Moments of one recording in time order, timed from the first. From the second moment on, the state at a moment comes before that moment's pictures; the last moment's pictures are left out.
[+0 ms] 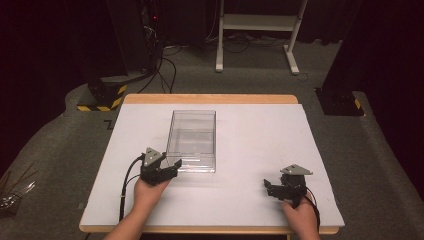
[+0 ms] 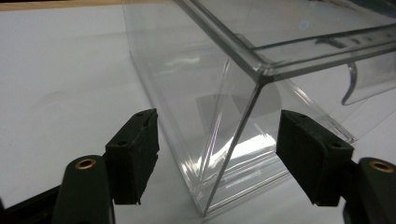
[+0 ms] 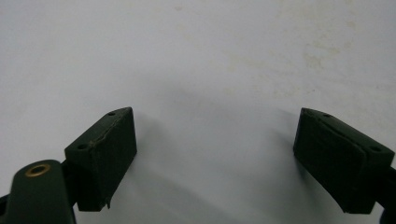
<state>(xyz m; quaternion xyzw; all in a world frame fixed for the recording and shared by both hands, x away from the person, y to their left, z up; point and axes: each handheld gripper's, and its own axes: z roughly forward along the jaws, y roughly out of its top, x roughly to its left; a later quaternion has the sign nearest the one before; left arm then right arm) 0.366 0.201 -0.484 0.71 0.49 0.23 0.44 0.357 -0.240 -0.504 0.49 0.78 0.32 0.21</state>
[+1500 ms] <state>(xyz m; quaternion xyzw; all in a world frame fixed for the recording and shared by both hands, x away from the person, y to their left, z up) 0.337 0.242 -0.495 0.74 0.47 0.21 0.43 0.357 -0.240 -0.504 0.49 0.78 0.32 0.21</state>
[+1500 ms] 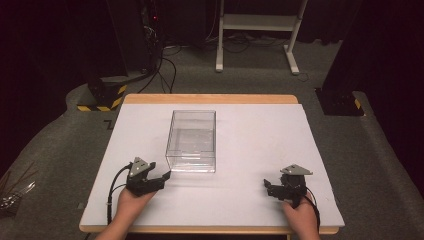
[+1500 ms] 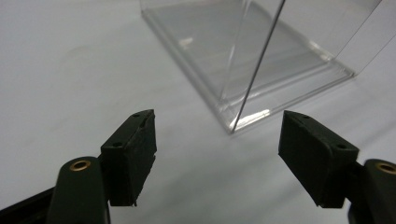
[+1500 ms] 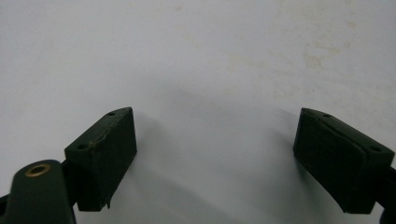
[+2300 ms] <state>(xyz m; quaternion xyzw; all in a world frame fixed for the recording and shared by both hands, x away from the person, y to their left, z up) 0.320 0.288 -0.509 0.78 0.48 0.21 0.34 0.357 -0.240 -0.504 0.49 0.78 0.32 0.21</state>
